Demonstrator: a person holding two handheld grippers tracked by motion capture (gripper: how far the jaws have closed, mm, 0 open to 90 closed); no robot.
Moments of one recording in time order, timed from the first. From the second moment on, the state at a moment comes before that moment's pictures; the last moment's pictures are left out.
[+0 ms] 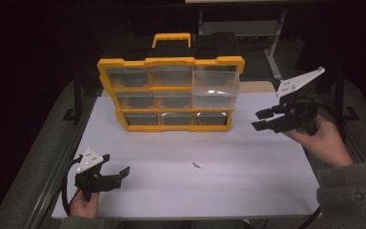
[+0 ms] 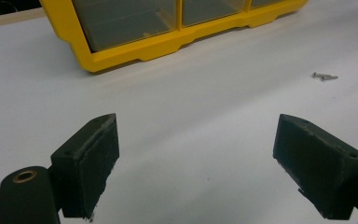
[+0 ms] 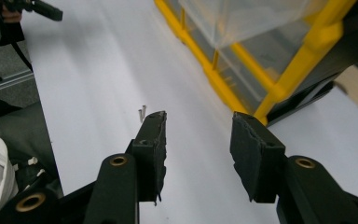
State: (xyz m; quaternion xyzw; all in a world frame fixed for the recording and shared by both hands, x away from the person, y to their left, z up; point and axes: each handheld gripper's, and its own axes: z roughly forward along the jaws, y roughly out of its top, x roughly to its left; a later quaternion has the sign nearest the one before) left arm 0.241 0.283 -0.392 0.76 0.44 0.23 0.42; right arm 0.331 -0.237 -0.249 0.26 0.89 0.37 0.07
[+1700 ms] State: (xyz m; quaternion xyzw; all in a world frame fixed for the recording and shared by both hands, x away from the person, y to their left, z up) left arm 0.241 0.283 -0.392 0.76 0.44 0.22 0.42; right arm 0.356 -0.095 -0.419 0.19 0.93 0.31 -0.01
